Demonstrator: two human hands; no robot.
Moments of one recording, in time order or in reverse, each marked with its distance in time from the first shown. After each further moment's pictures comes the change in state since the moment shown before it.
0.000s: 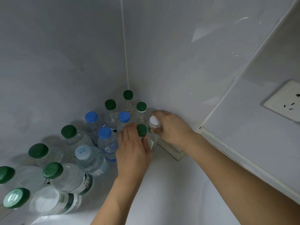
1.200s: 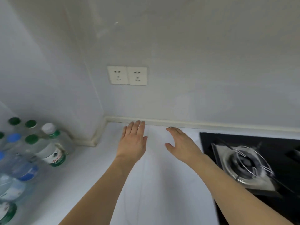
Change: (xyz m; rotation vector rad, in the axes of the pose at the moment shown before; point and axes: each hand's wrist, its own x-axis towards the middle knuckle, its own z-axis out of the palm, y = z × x) left_hand -0.175 0.238 0.011 0.066 -0.637 0.759; right_hand -0.441 0.089 -0.062 0.129 0.247 0.771
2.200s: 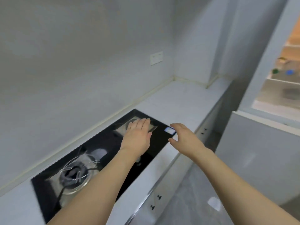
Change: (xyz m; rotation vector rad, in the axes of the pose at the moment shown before) left_hand -0.150 0.683 0.062 -0.032 -0.040 1.079; right_hand -0.542 0.395 -0.207 0.090 0.588 0.797
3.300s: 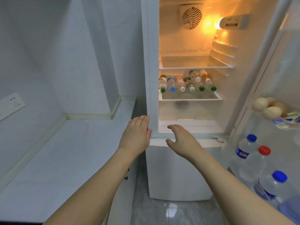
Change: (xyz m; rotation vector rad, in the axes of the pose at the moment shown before) left_hand 0.391 0.353 0.075 -0.376 0.070 0.622; right_hand 0.088 0.352 -0.226 -0.097 0.370 0.570
